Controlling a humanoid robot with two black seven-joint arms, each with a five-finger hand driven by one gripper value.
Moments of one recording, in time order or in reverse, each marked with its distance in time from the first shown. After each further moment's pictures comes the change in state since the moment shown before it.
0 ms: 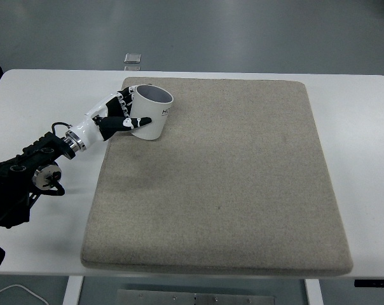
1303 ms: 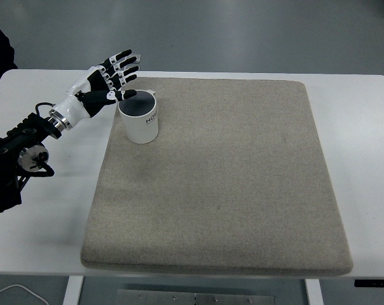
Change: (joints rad) left arm -0.069 0.065 -0.086 -0.005 -0.052 -0.058 0.000; right arm 0.000 0.000 0.000 0.000 0.000 0.000 0.000
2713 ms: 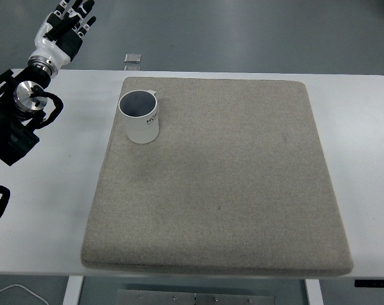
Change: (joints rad) left arm -0.217 -0.055 -0.005 0.139 -0.743 0.281 0.393; right arm 0.000 0.000 -0.001 0.000 0.000 0.000 0.000
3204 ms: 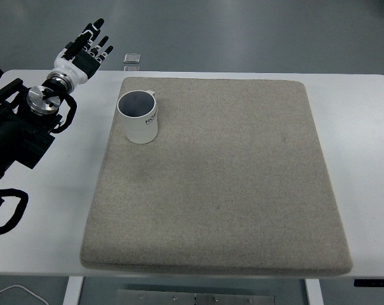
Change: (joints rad) left arm 0.025 -0.078 -0.152 0.007 -0.131 0.124 0.196; right arm 0.000 0.000 0.002 0.001 0.000 0.006 0.000
